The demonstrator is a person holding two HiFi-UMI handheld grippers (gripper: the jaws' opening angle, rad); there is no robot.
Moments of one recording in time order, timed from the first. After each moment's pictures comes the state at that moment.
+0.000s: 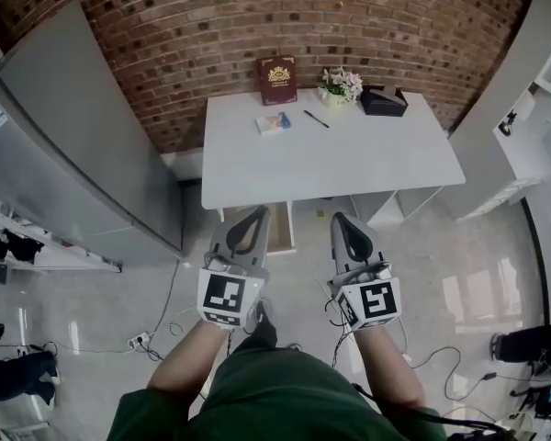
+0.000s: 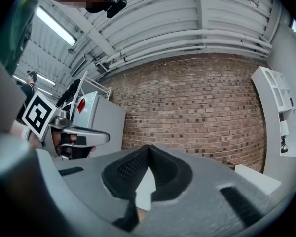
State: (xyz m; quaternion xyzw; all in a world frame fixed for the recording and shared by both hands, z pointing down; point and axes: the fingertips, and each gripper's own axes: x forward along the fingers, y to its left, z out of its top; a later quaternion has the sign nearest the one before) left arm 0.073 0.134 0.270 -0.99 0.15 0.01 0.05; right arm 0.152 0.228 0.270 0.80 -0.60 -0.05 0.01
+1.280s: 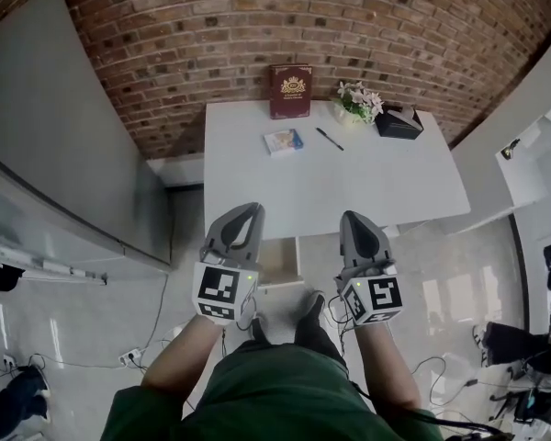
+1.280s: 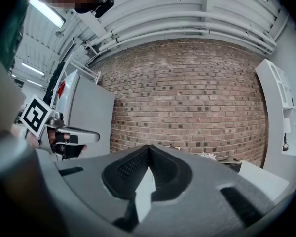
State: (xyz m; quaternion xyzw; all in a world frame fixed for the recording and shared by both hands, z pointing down) left arm 0.122 -0.060 0.322 -0.99 0.14 -0.02 -0.02; right arm 0.227 0.058 0.307 0.82 -0.57 0.00 0.05
